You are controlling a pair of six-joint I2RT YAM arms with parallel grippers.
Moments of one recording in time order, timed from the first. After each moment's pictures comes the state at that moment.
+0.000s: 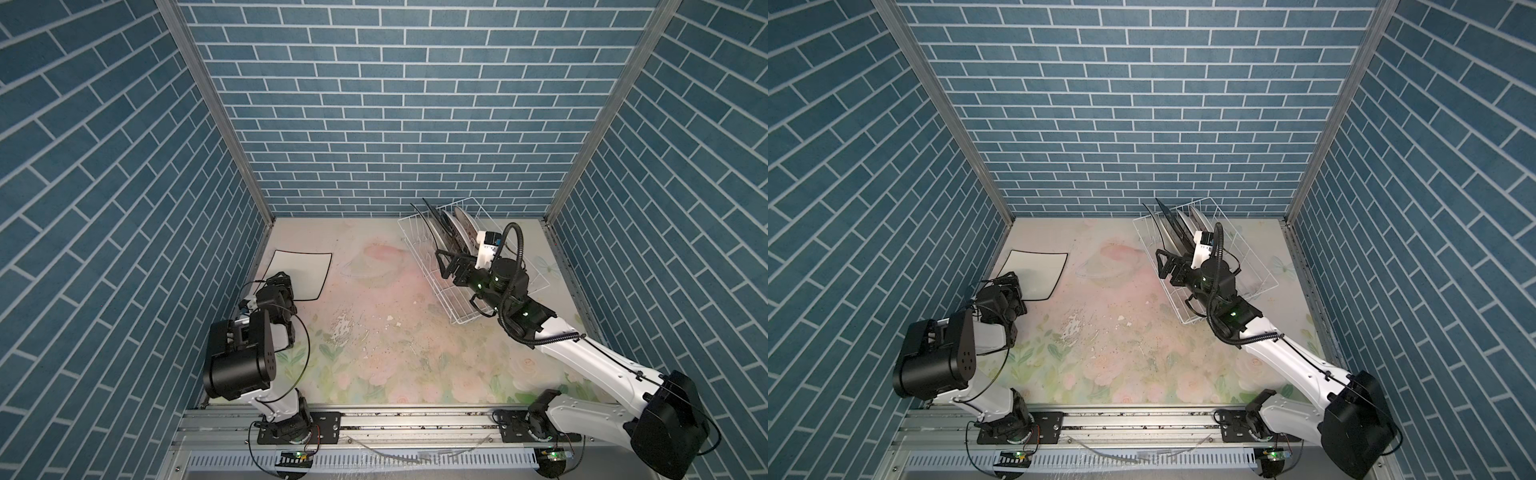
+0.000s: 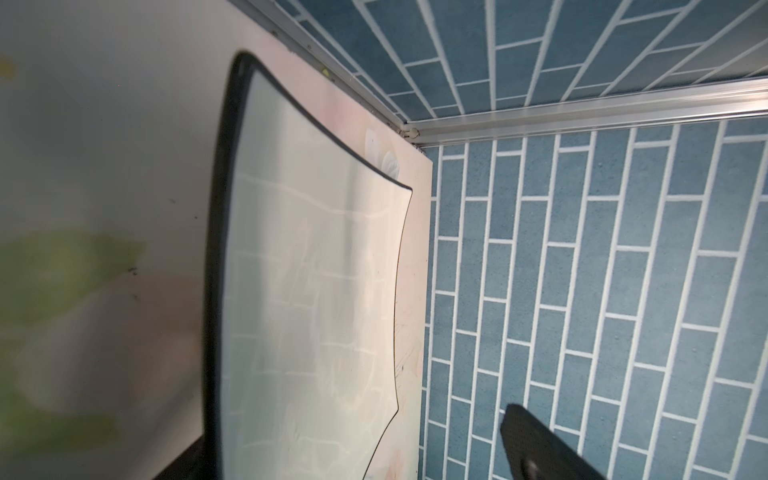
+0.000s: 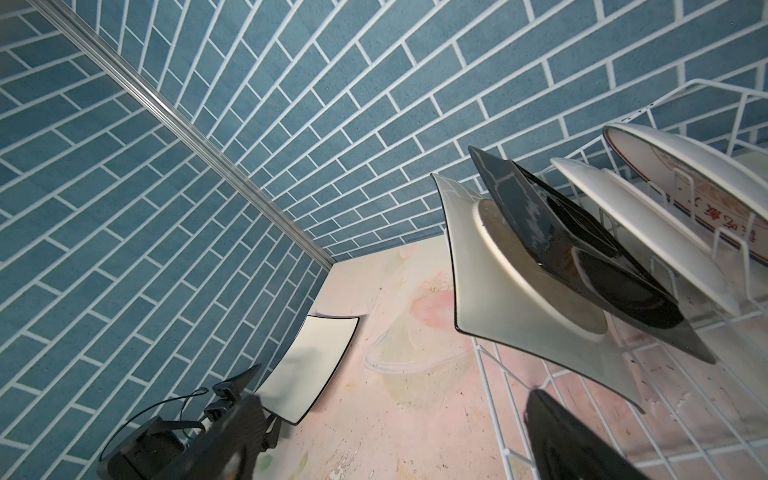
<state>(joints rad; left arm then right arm) 0.29 1.58 0.41 0.79 0.02 -1.47 0.68 1.16 0.80 0.21 0.06 0.65</state>
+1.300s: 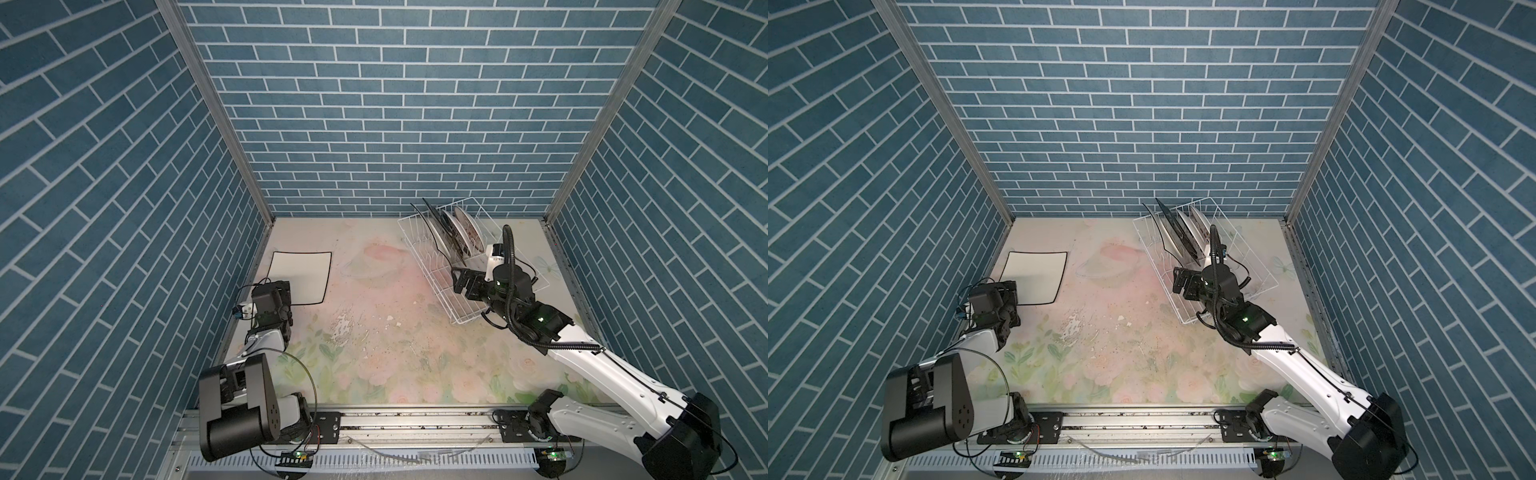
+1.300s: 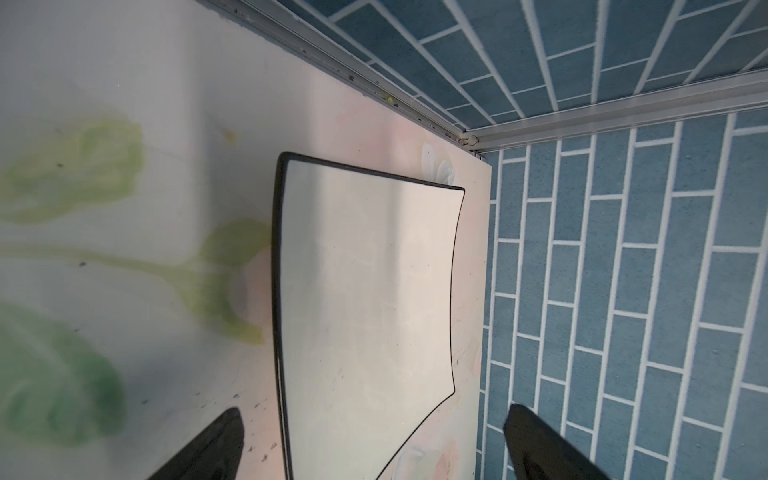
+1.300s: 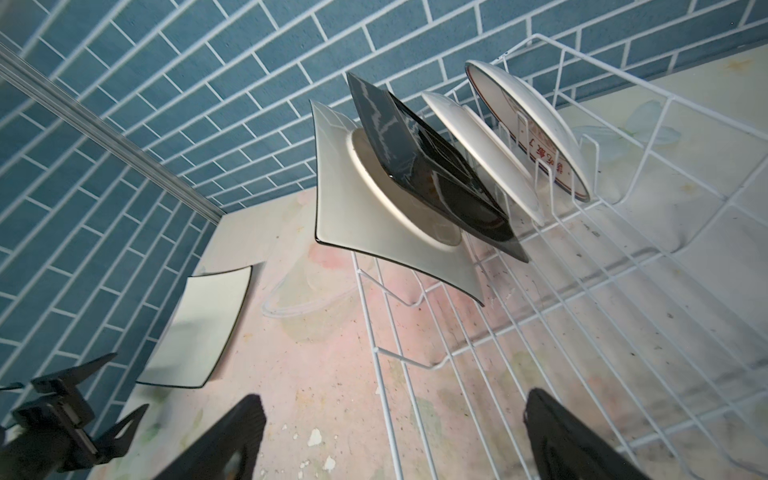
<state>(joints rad) 0.28 1.27 0.44 0.24 -0.05 -1.39 0.68 1.05 0.86 -0.26 0.22 0.57</state>
